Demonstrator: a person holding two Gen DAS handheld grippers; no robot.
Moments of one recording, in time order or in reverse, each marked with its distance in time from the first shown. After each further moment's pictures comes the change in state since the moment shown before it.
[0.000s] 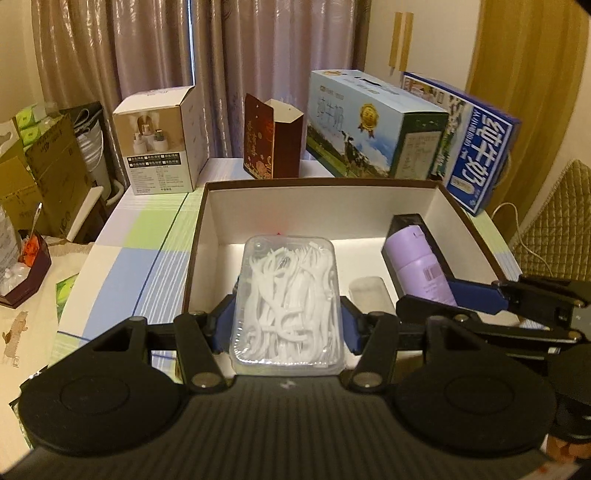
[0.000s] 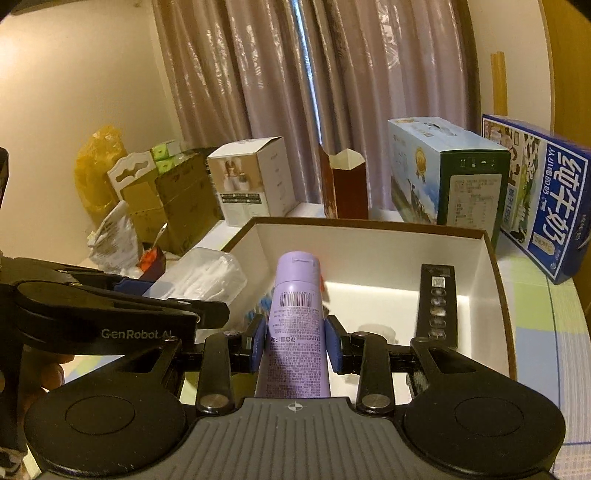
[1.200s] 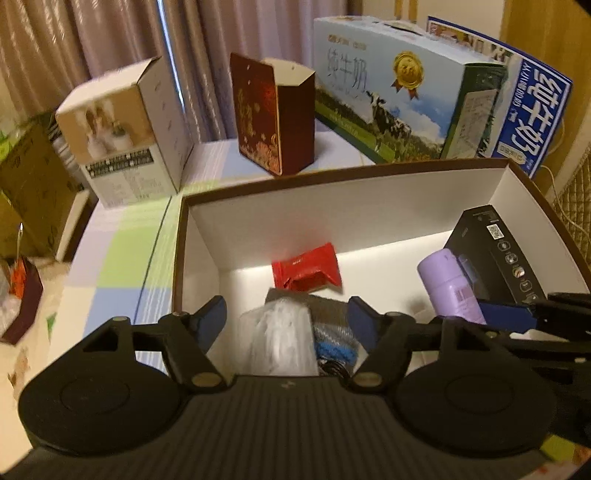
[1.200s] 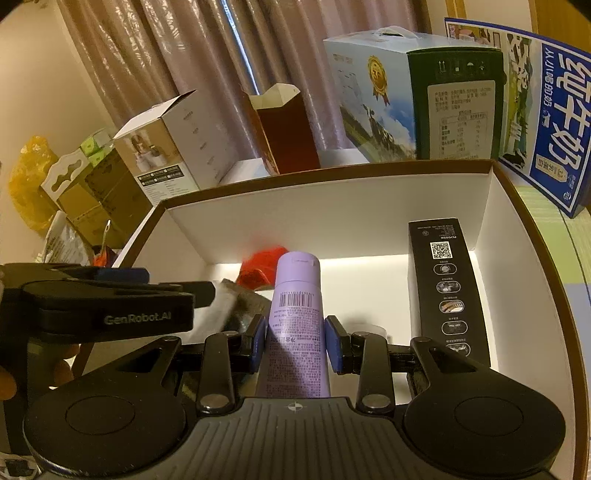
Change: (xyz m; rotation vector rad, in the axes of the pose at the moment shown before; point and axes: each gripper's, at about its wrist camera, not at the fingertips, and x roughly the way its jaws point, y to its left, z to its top) left arm 0.125 0.018 0.049 0.129 0.110 0.029; right arm 0.111 -0.053 0.017 0.222 0.161 -0.097
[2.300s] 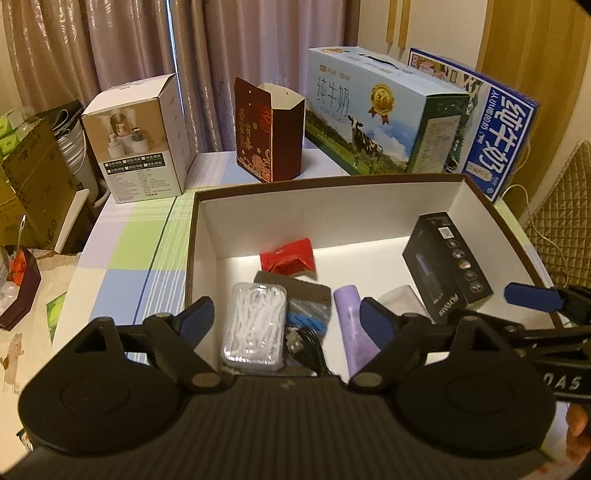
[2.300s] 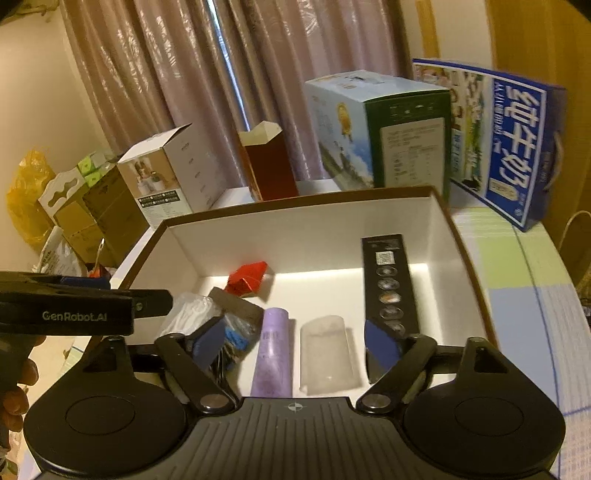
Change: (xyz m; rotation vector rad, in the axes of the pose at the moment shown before) left arm -0.069 -0.004 -0.027 -0.064 -0.050 -0.044; right arm -0.068 -0.007 -0.022 -0.012 -0.108 -0.051
